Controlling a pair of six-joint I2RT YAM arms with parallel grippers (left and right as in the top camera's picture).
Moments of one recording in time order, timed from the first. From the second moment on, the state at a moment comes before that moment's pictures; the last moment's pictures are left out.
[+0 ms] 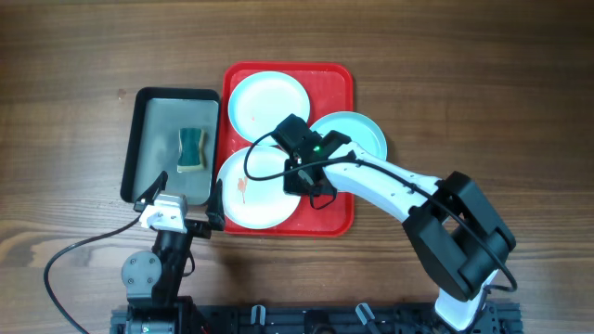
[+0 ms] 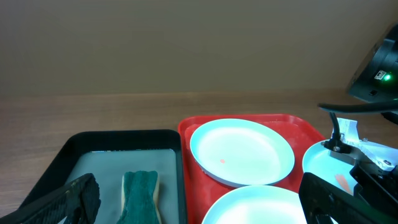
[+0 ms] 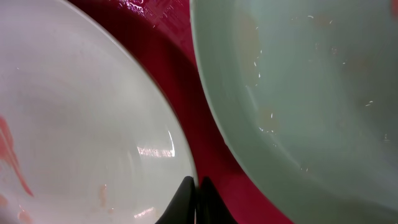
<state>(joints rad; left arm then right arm) 0.01 0.01 0.01 -0.05 0.18 -0.05 0.75 1.94 1.25 -0.69 -0.08 0.79</state>
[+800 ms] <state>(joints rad) 0.01 0.01 0.01 -0.05 0.18 -0.05 0.75 1.93 1.25 -0.69 -0.08 0.79</state>
